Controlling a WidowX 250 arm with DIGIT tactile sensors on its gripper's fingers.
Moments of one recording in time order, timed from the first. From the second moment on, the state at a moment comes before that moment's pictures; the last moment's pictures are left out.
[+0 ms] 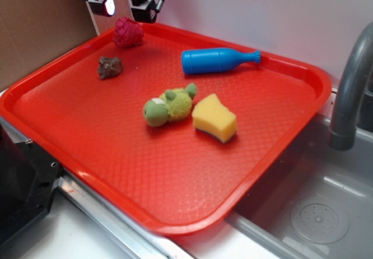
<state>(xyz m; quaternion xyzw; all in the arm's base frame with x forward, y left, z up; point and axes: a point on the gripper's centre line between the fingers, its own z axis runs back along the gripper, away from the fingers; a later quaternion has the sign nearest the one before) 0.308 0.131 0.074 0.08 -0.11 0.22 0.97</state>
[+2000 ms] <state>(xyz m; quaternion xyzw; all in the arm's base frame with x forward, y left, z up) 0.323 0.130 0.015 0.09 -0.08 0.22 0.97</state>
